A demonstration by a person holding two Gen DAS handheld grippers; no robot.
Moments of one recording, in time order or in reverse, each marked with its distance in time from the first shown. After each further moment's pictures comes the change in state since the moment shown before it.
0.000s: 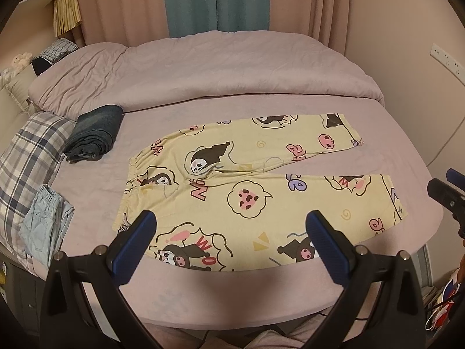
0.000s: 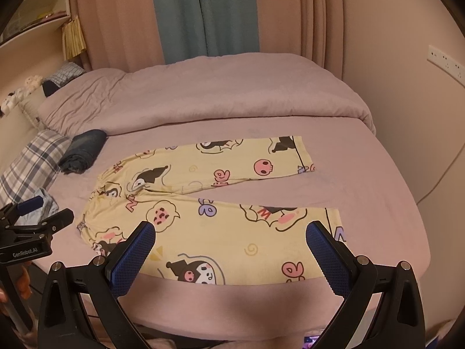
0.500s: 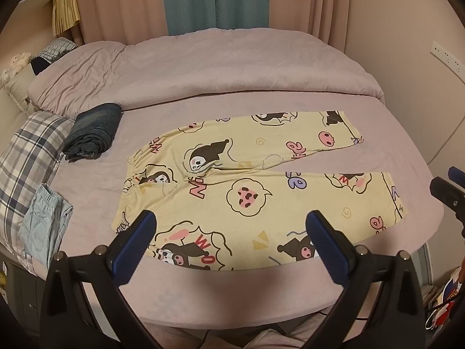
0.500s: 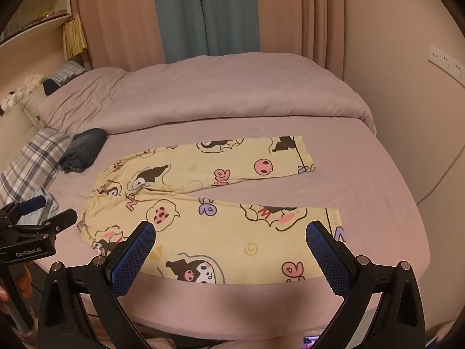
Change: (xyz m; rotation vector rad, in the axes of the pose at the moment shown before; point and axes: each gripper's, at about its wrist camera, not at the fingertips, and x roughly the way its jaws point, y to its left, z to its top) left arm 0.003 -0.002 -0.003 0.003 0.007 0.001; right arm -0.001 -0.001 0.000 -0.004 0.001 0.002
